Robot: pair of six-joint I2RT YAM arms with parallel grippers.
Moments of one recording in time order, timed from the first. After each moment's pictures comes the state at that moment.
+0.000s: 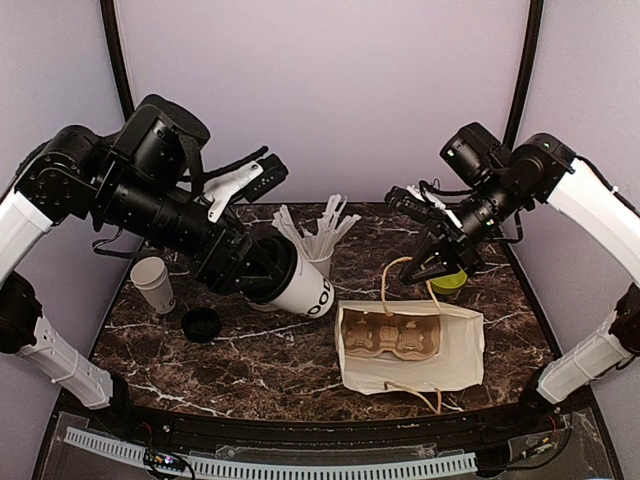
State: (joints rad) left arm -1.19 1.41 1.89 -1.27 -0.05 -0.24; right arm 0.75 1.41 1.65 -1.35 -0.82 -0.65
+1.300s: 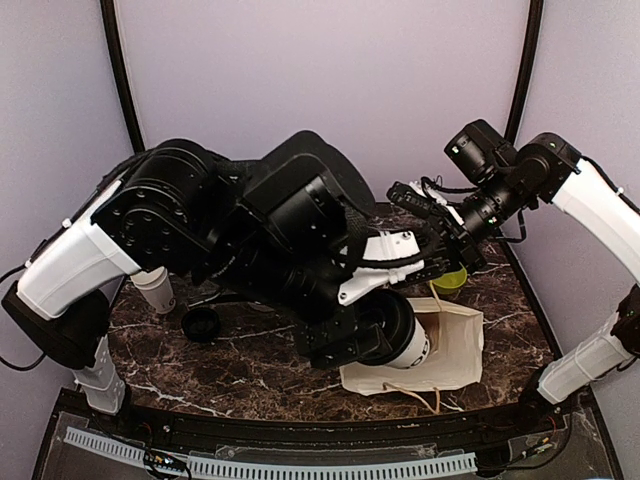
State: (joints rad) left arm -1.54 1.87 2.39 -1.35 -0.17 0.02; right arm 0.75 1.39 1.65 -1.34 -0.79 -0.59
